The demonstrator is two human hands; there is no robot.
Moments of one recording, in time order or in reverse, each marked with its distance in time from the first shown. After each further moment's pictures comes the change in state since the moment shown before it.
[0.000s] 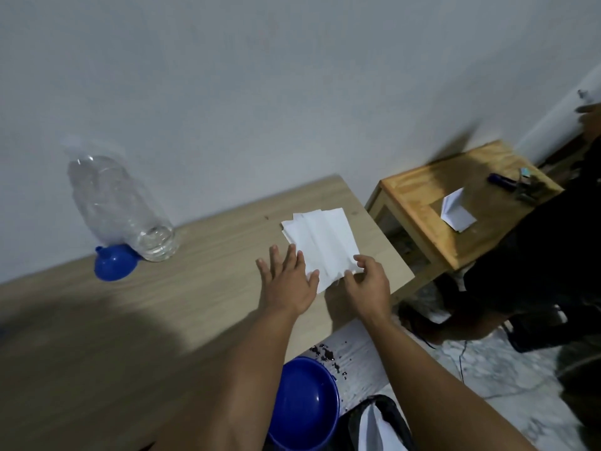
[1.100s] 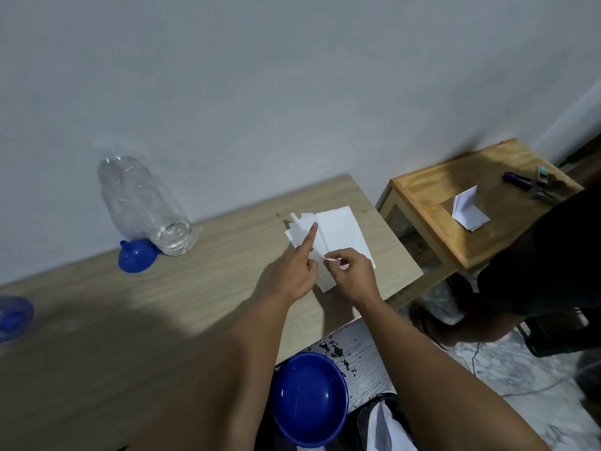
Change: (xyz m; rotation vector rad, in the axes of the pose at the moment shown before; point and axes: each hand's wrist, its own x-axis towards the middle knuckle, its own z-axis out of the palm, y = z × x) left_hand -0.021 -0.005 -0.055 -0.319 0.041 0.076; right_hand 0.003 -0.041 0.011 0.094 -0.219 -0.160
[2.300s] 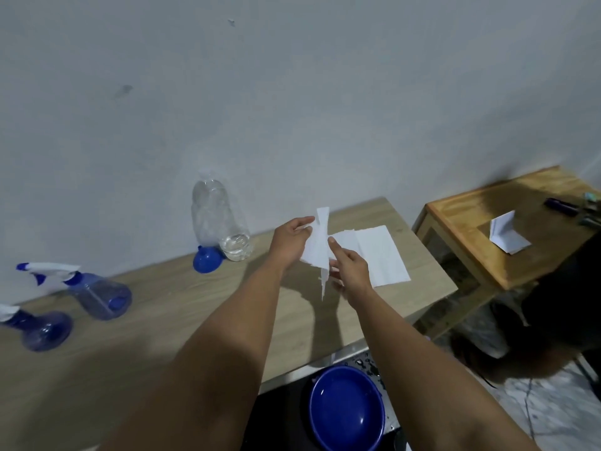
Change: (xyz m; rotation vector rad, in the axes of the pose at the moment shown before) left_hand -0.037 0.002 -0.139 -0.790 0.228 -0.199; right_hand -0.031 -0.107 0.040 0.724 -0.153 0.438
